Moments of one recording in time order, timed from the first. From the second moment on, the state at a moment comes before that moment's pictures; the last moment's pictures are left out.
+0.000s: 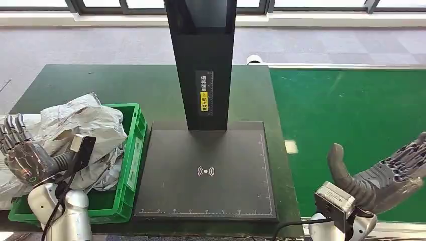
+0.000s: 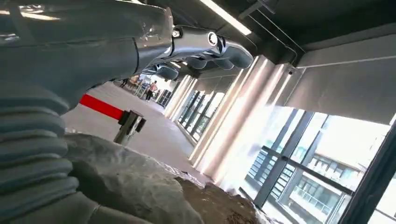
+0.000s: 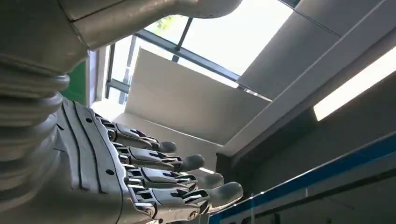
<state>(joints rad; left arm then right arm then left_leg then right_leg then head) -0.22 -0.26 0.64 -1.40 -1.35 0.70 -0.24 0.03 0.31 -0.03 -1.80 0.74 -0.70 -0.70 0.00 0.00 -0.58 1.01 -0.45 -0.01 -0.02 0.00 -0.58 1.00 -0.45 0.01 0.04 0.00</state>
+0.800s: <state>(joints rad) -0.23 -0.33 0.71 -1.65 -0.73 0.70 -0.69 0.03 0.31 -0.03 -1.79 0.74 -0.70 -0.70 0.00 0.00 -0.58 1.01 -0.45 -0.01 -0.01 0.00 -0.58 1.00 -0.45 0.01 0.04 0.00</state>
